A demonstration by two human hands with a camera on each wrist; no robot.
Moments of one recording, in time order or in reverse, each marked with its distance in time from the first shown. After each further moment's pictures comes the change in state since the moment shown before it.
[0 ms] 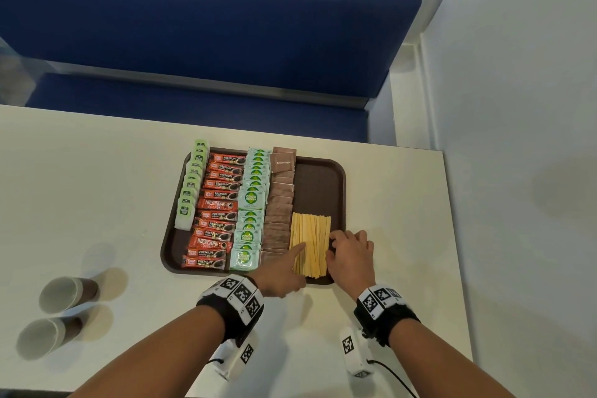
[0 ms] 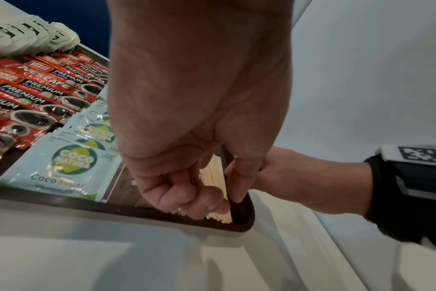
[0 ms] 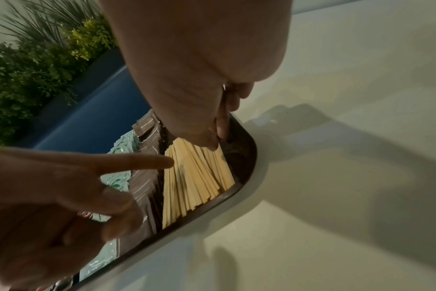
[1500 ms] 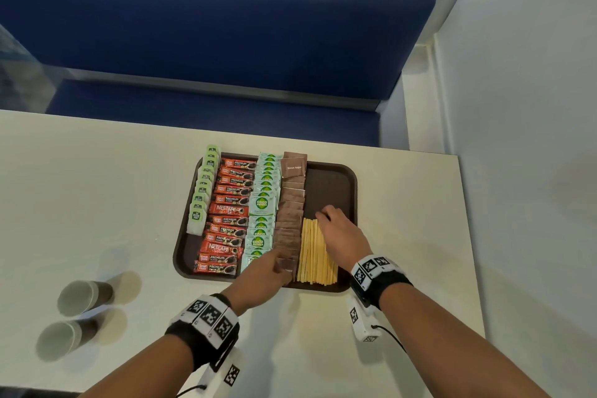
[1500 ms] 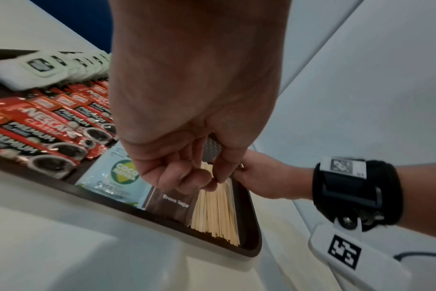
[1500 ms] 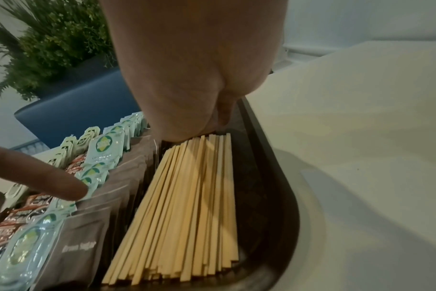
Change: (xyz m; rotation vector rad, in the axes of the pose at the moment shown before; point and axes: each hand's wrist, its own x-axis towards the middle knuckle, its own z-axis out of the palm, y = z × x) left_hand -0.043 -0.015 -0.025 -0.153 0.282 0.001; right_hand 0.054 -0.030 -0.016 -0.069 -0.029 -0.399
